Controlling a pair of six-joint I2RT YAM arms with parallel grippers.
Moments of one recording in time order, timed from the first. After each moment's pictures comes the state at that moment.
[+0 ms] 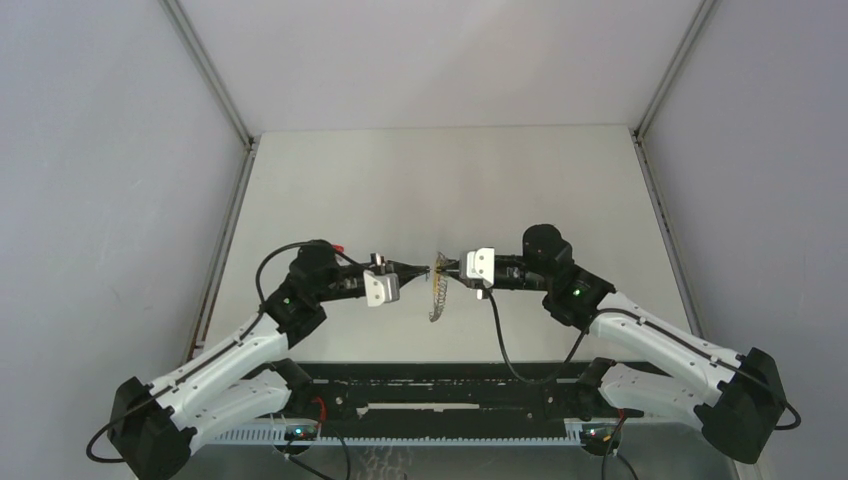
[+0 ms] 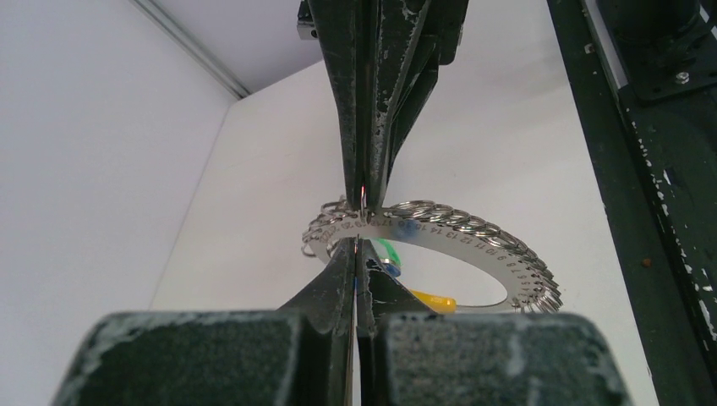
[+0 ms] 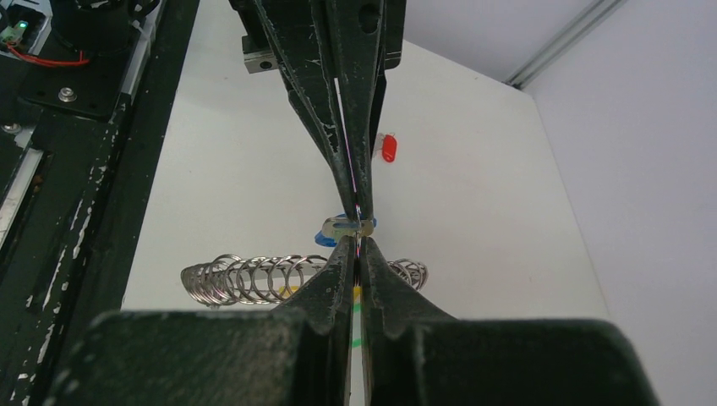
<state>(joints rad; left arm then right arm) -0.69 0.87 0.57 0.22 0.71 0.59 0.79 1.00 0.73 0.05 -0.62 -0.59</state>
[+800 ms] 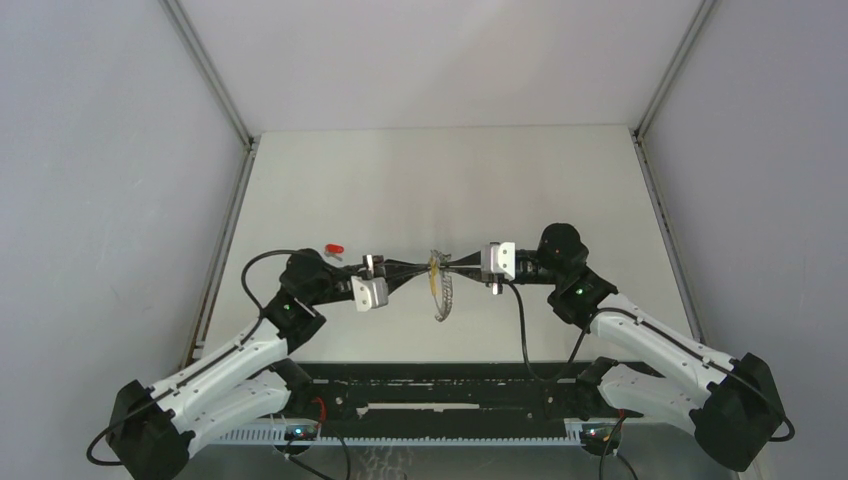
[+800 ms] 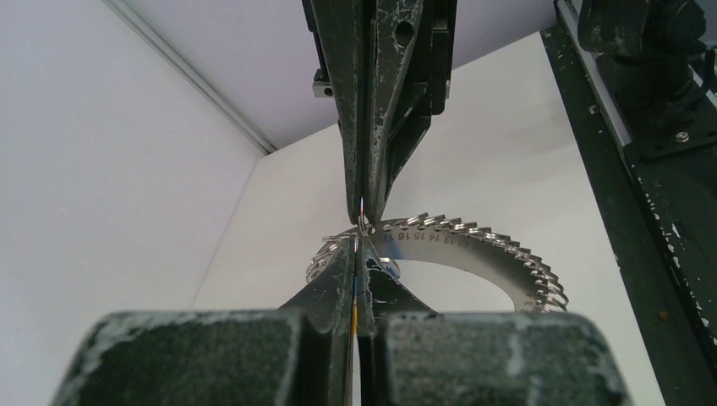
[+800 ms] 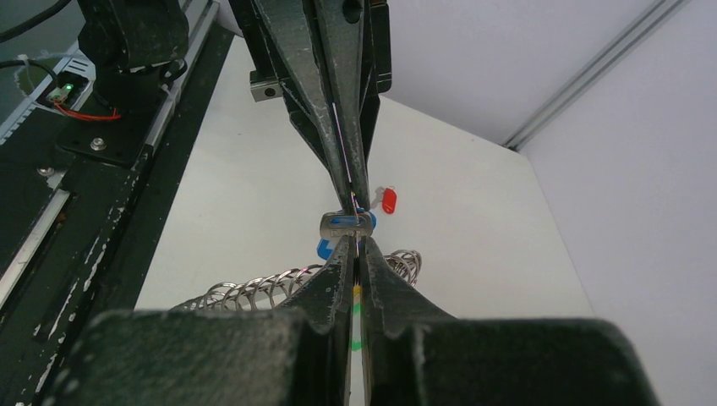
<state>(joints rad) -0.69 0.84 0.50 0.44 0.75 0.50 0.68 0.99 0.65 0.32 -0.85 -0.47</state>
